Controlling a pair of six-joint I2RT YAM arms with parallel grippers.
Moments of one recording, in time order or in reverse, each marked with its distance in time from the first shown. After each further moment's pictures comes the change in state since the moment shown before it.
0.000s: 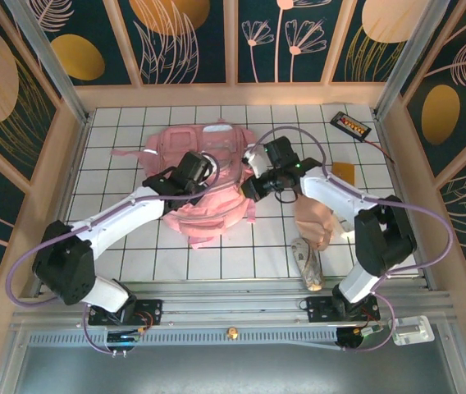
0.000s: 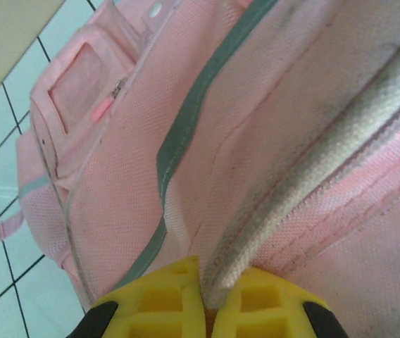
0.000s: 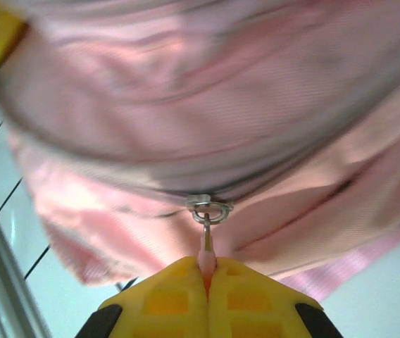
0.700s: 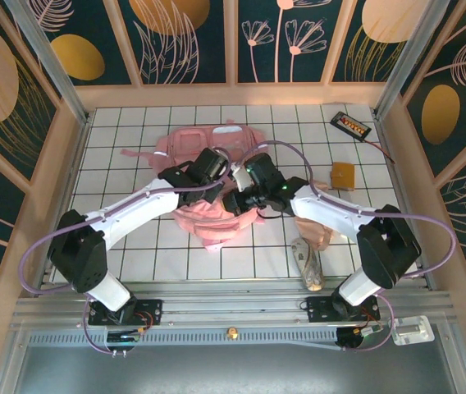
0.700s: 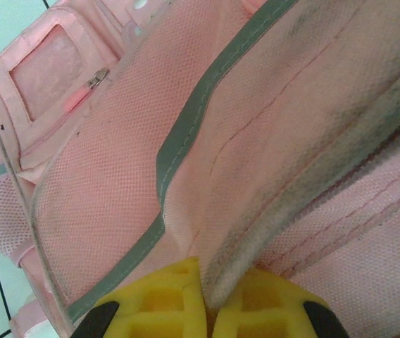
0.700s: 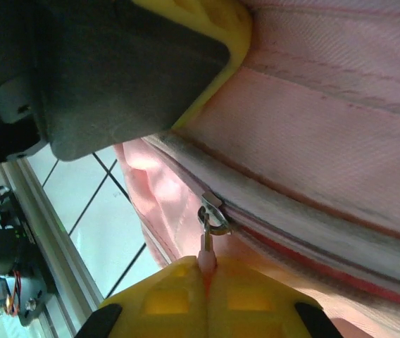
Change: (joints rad) left arm -0.080 0.103 0.153 -0.106 0.053 -0.214; right arm 0.188 -0.059 -0.108 0.220 0.076 0.347
